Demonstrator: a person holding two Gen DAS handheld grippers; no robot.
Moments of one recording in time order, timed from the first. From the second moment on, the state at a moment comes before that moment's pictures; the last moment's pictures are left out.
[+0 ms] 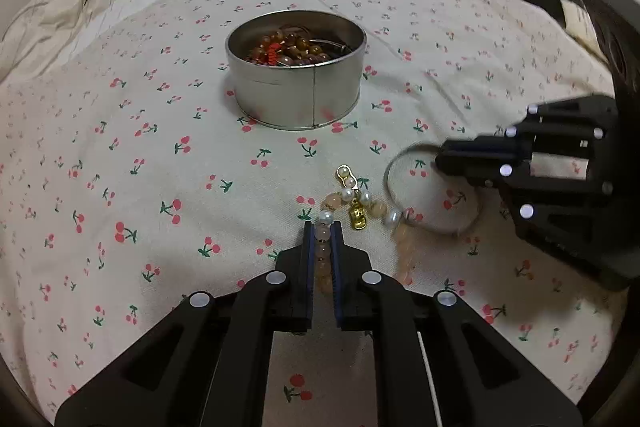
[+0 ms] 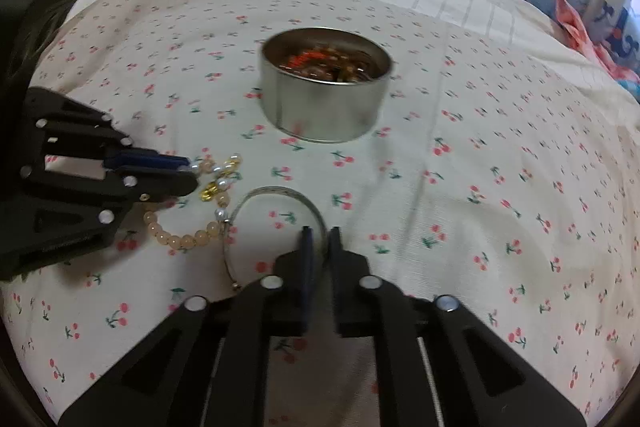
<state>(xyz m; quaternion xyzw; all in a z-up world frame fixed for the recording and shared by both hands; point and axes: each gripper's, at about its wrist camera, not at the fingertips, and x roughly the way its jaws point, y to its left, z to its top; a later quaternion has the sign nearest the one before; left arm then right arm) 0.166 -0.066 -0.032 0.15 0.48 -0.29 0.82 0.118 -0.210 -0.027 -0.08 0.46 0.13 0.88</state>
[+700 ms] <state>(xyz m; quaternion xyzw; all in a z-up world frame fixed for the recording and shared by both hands) 0.163 -0.069 -0.033 0.17 0.46 -0.27 0.83 0.124 -0.214 -0.040 -0.07 0.48 0.12 0.86</state>
